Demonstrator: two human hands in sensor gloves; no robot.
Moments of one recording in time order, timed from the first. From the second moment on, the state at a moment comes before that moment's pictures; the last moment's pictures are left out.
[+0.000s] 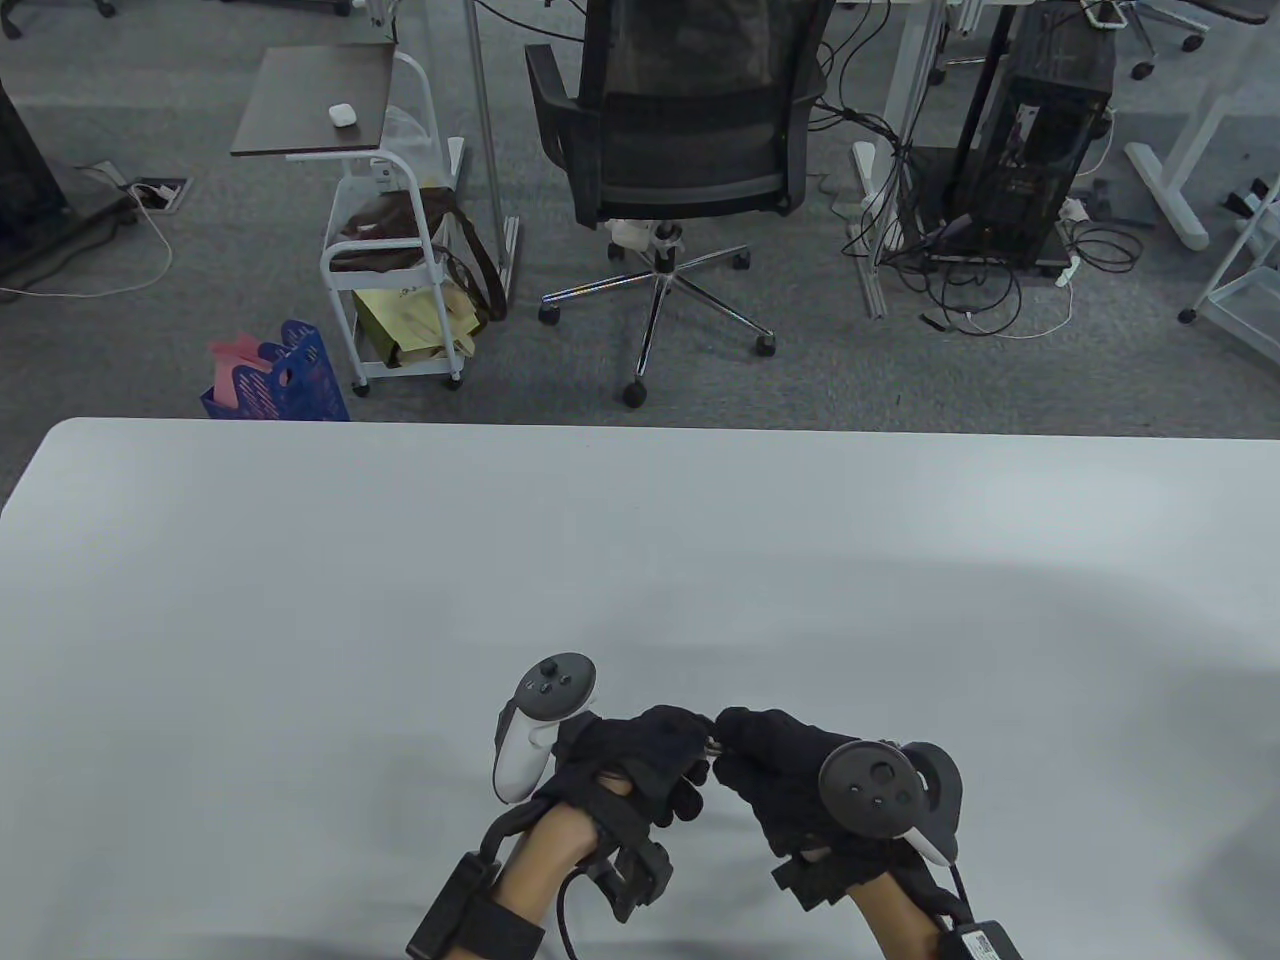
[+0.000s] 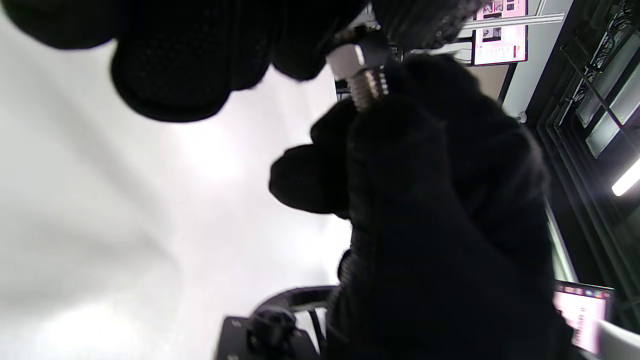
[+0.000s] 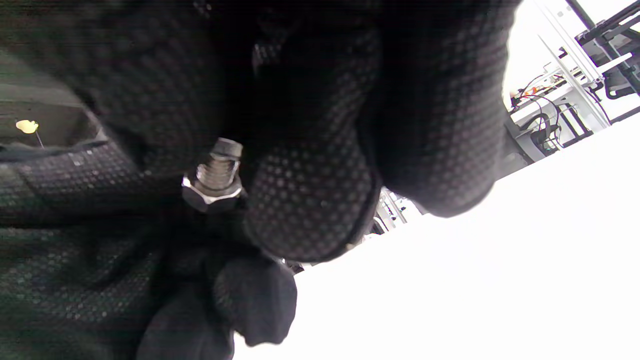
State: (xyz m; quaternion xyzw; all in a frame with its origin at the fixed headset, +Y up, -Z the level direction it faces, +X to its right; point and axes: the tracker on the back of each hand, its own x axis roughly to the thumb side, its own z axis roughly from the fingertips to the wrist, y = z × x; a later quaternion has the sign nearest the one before) left_hand -0.072 -0.736 -0.335 -0.29 -0.12 0.61 0.72; right_hand 0.145 -0.685 -0.294 0.21 -0.15 0.92 0.30
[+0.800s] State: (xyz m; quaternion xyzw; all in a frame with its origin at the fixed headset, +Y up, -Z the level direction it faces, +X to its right) left_hand -0.069 -0.735 -0.335 -0.31 -0.14 0.62 0.70; right_hand 0.143 -0.683 -0.293 0.21 -0.15 0.92 0.29
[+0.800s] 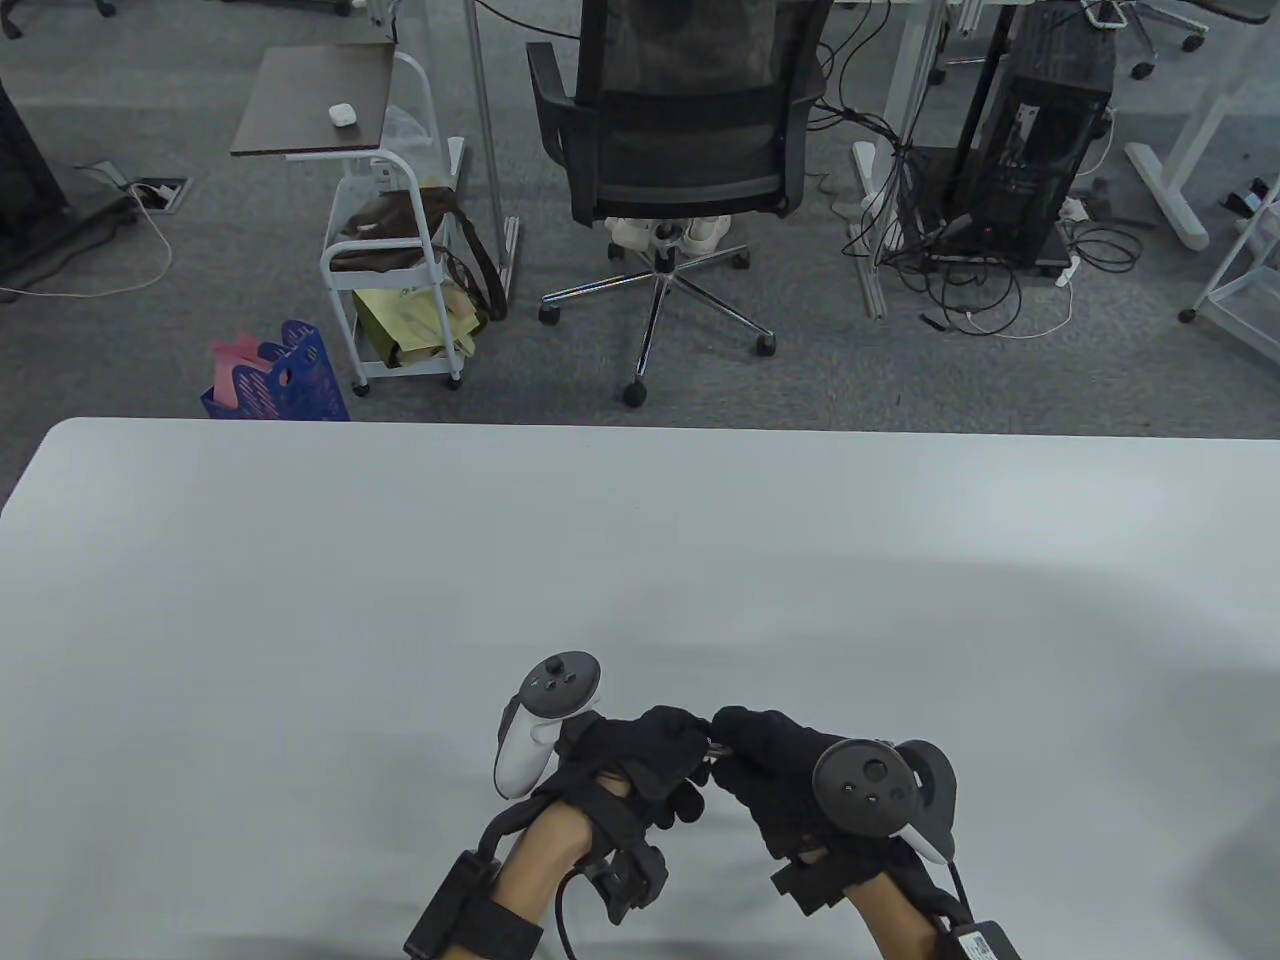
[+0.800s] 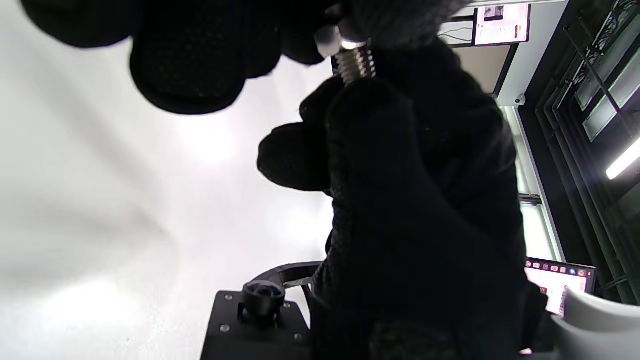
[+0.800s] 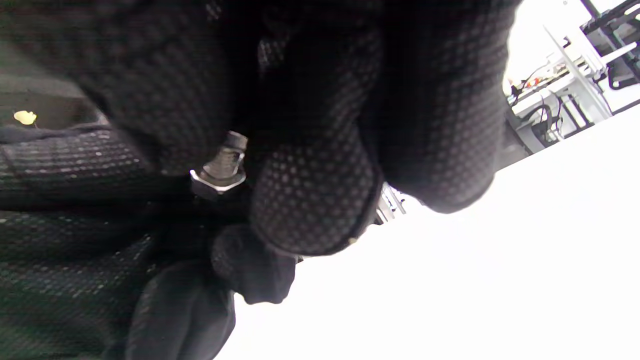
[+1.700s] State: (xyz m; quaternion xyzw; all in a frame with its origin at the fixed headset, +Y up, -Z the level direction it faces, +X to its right) left_hand -0.073 -0.738 -0.336 -0.28 -0.12 0.62 0.72; right_hand 0.143 -0.683 -0.292 0.21 -0.15 0.92 0.31
